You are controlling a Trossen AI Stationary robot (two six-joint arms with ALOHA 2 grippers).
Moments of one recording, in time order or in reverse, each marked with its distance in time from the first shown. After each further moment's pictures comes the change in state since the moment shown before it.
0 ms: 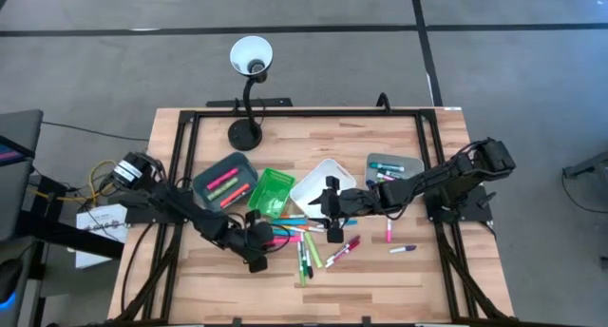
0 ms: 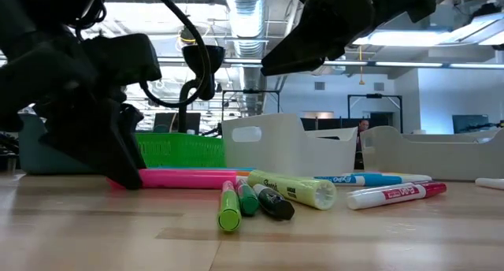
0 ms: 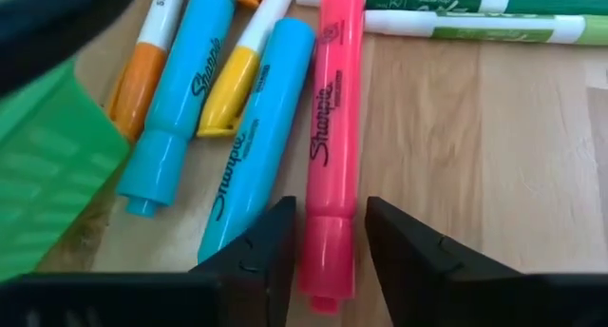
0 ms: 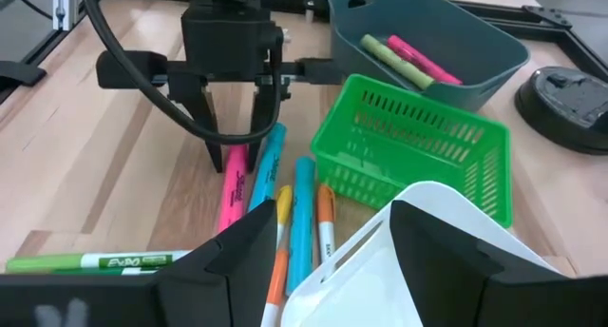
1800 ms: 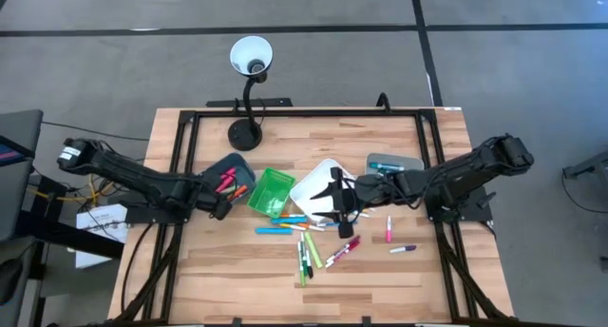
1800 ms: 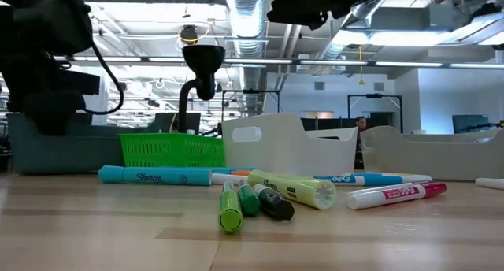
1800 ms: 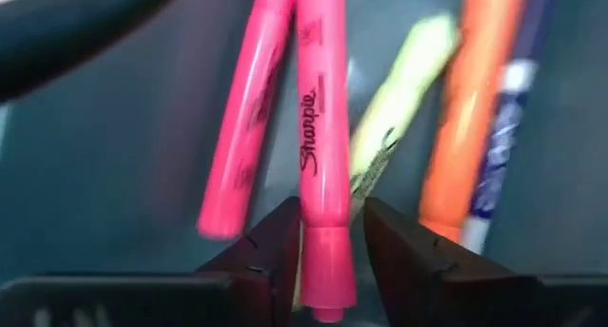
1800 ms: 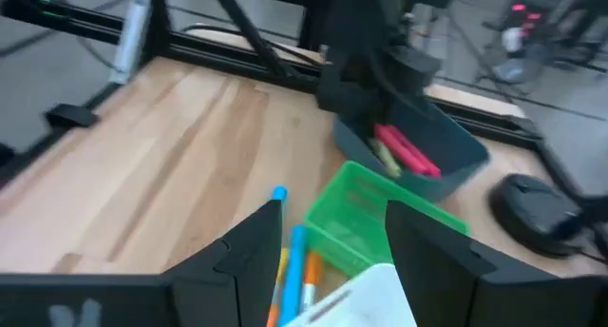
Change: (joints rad) left arm 0.283 -0.720 -0.267 -0.924 -0.033 -0.510; right arm -0.022 -0.171 0.000 -0.010 -0.093 -0.182
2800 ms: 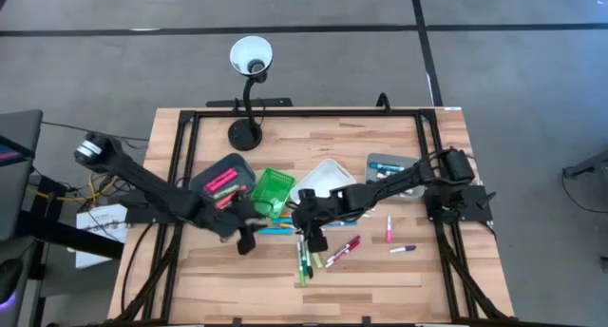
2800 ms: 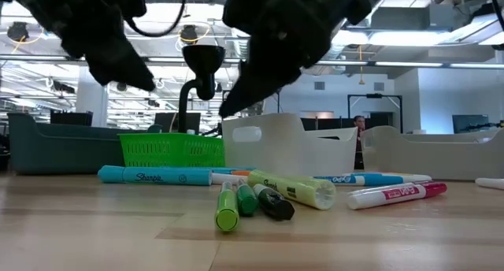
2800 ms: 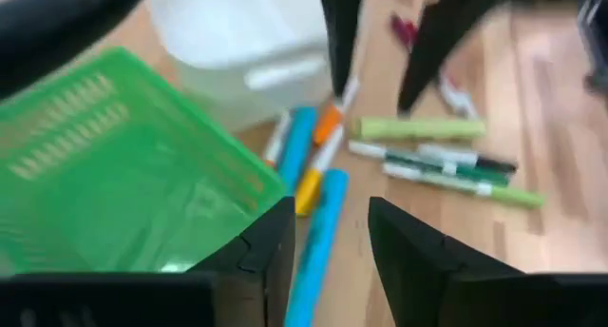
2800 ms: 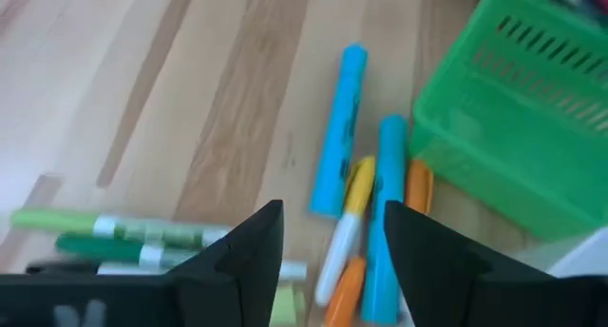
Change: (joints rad) left arm -0.234 0.240 0.165 0.796 -0.044 0.477; right arm -0.009 0.504 0.409 -0.375 -0.111 0.130
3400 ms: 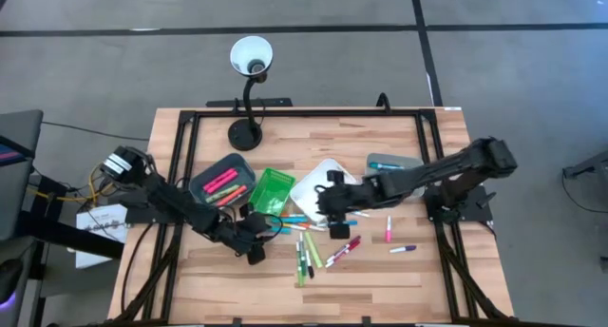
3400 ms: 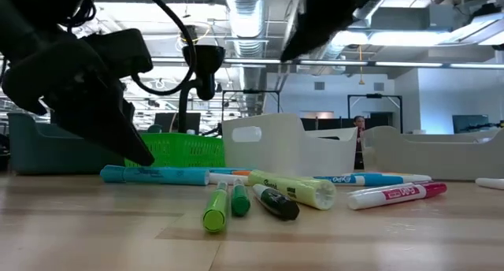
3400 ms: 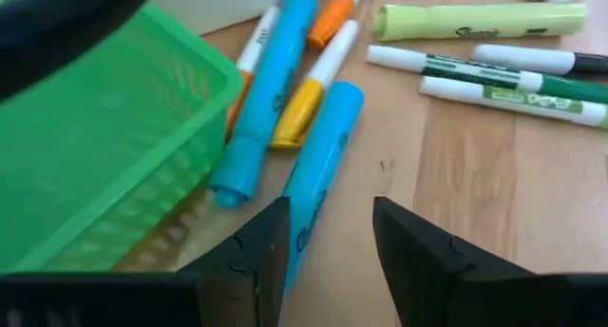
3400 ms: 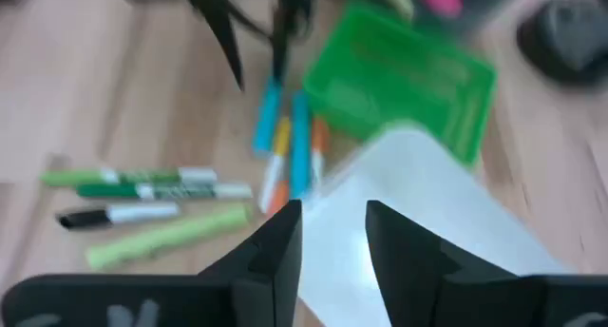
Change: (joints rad) left arm -0.041 0.354 -0.015 0.229 -0.022 -0.031; right arm 0.020 -0.351 -0.110 -0.224 0.182 0.077
